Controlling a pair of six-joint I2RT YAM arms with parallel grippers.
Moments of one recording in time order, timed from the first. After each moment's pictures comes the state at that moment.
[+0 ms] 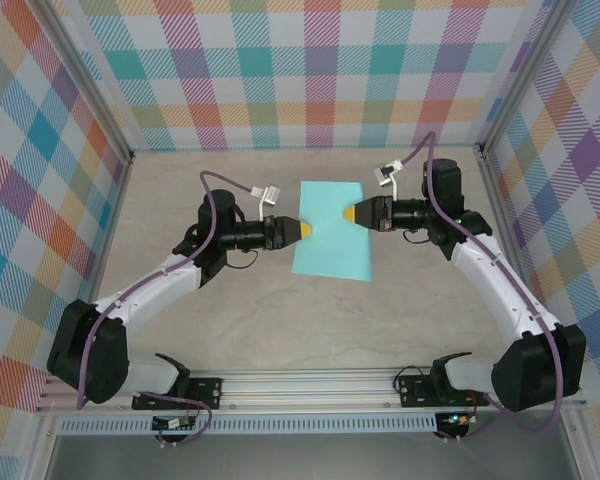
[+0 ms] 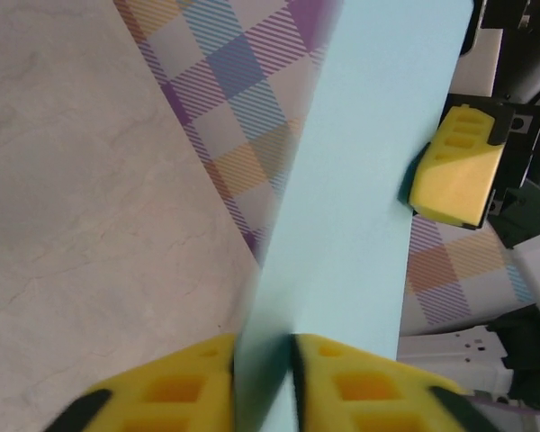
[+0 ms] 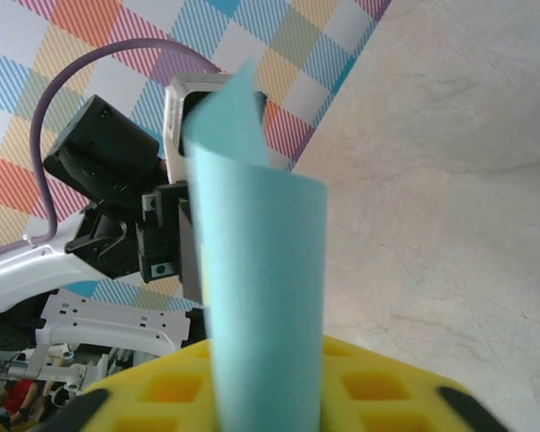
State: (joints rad) left arm -0.50 1.35 0.87 0.26 0.87 -0.86; right arm 0.26 1.26 1.11 -0.37 -1.05 0.49
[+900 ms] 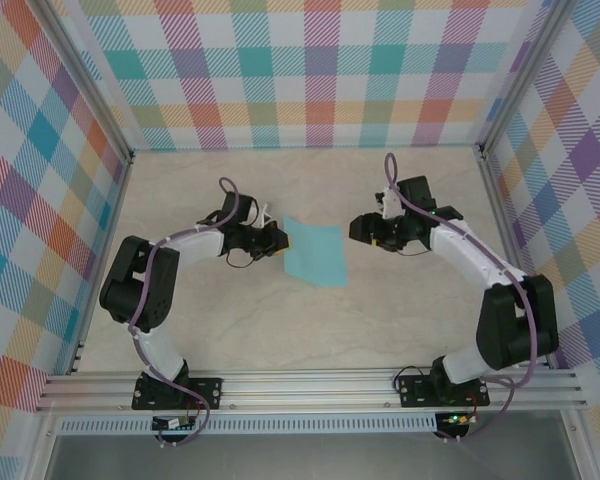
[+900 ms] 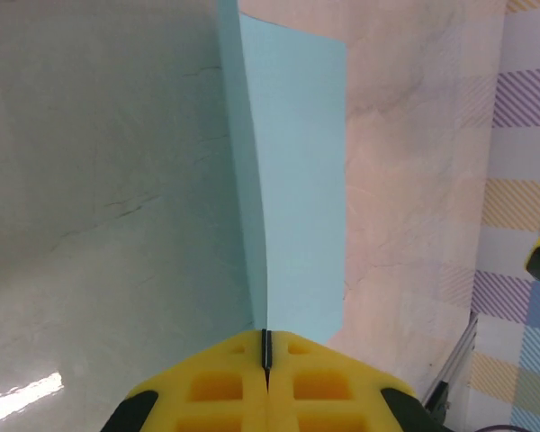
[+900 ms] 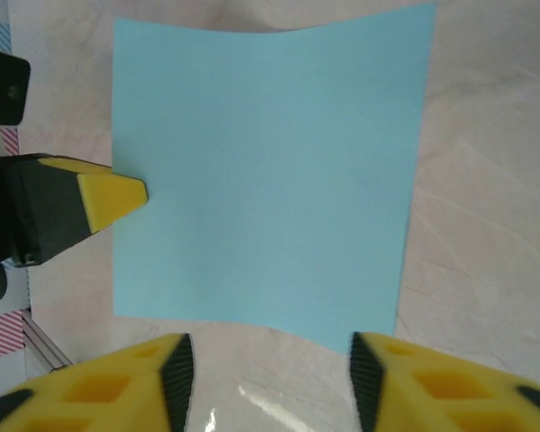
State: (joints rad) left arm -0.36 1.81 1.07 -0.19 0.65 -0.63; right arm 0.31 1.60 1.08 -0.50 -0.58 0.49
